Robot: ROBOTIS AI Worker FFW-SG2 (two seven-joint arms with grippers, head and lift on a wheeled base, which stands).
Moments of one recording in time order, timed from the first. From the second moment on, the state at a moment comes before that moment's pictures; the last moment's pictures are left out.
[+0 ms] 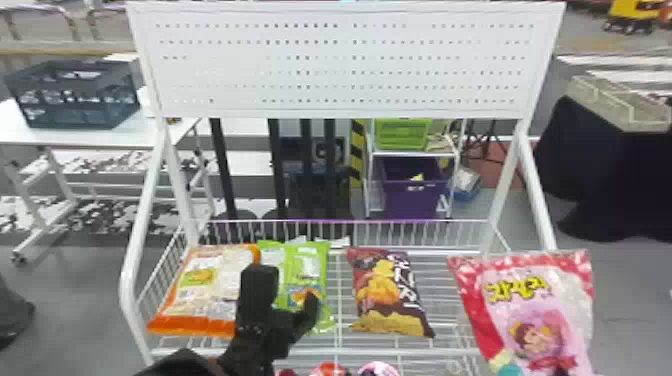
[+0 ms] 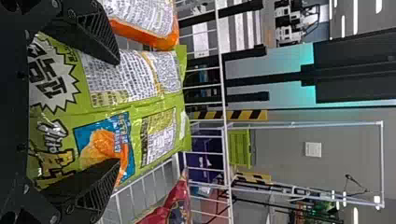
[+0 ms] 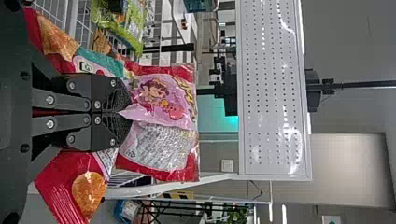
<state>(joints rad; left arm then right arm) -0.19 0.35 -0.58 -1.57 0.51 0.35 0.44 1.03 -0.21 -0.09 -2.45 -0.19 -0.11 0.08</state>
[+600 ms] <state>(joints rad) -0.15 0.36 -0.57 -1.64 0.52 0.36 0.46 1.04 -0.22 -0.09 -2.45 -0.20 -0.11 0.08</state>
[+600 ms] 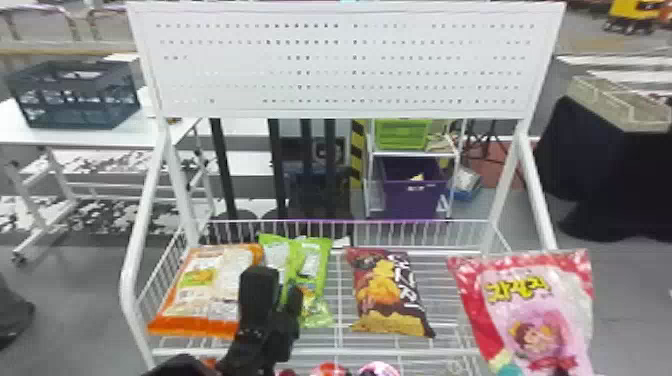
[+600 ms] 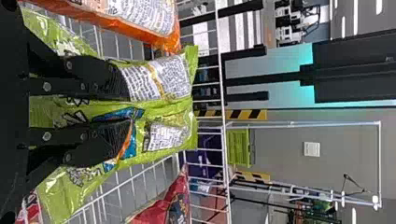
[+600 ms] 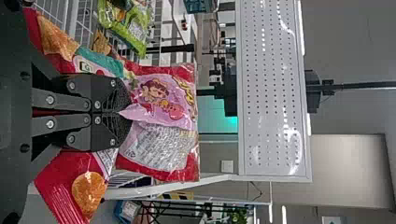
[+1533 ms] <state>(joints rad) 0.42 0.46 -0.16 -2.27 0.47 0.22 0.44 1.03 -0.21 -0.08 -2.45 -0.19 -0.11 0.08</state>
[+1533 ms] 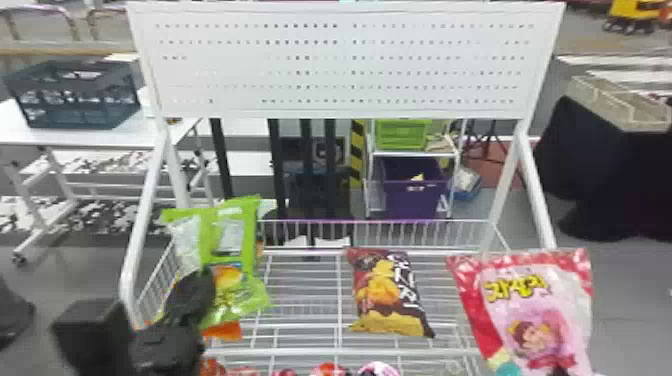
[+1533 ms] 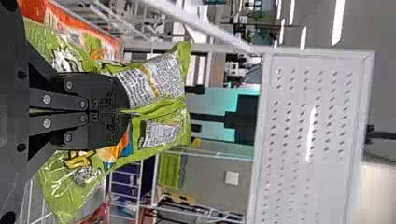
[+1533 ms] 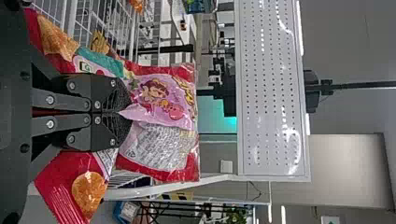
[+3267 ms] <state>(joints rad) 0.78 0.42 -0.01 -2.36 0.38 -0.06 0.36 1.04 -0.21 -0.08 -2.47 -0.19 -0.11 0.08</state>
